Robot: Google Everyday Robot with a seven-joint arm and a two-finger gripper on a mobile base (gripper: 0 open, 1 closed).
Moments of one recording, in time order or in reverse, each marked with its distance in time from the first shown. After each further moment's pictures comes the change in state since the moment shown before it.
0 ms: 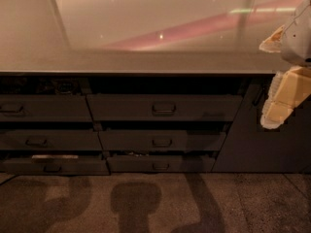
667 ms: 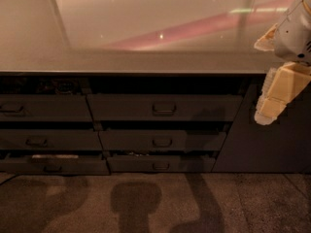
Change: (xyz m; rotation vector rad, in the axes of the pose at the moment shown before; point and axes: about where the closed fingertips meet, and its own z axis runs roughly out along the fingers) arm -0.008 -0.005 0.004 -0.016 -0.012 0.009
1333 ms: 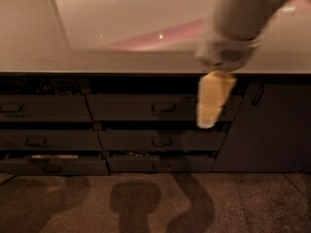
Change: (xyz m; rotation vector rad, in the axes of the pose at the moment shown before) arm -0.088 0.015 0.043 -0.040 0.062 -0.140
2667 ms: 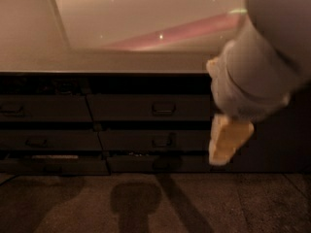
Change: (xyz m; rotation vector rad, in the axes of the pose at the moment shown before) arm 0.003 0.061 -0.011 0.214 0.012 -0.072
